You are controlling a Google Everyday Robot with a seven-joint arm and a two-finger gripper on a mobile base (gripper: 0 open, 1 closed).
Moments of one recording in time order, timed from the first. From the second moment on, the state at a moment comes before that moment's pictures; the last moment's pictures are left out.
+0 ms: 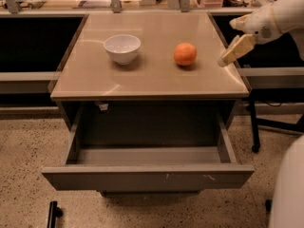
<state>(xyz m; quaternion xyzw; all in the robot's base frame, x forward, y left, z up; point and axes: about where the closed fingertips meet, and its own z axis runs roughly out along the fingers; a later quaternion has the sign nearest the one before) 0.694 -0.240 0.907 -0.52 0.75 0.16 0.38</state>
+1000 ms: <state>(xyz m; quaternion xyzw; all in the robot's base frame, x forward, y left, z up) 0.733 -0.200 0.872 -0.50 0.73 0.22 0.40</state>
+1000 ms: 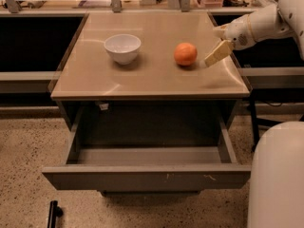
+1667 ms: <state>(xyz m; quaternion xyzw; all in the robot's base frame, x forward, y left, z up) 0.753 -0.143 0.838 -0.52 0.71 0.27 0.38</state>
